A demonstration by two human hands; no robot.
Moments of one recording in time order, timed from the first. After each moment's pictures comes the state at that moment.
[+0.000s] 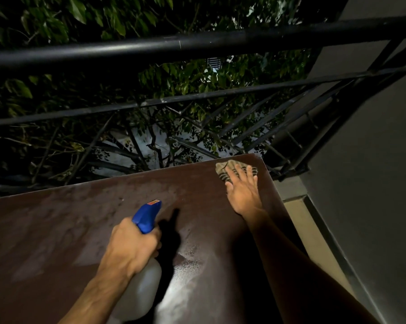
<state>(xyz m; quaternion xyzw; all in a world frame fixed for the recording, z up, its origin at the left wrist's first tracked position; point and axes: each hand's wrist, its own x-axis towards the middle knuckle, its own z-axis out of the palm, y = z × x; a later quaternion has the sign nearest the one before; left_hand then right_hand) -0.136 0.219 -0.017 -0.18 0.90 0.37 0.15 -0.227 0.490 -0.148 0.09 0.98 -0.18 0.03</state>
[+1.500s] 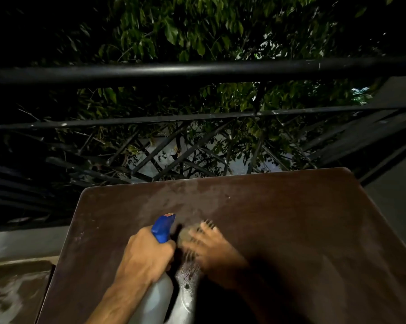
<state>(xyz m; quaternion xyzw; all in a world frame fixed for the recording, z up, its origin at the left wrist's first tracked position) -0.114 -0.050 -0.013 -0.21 0.90 0.35 0.14 -0.126 0.138 -0.167 -0.34 0.93 -0.12 0.01</state>
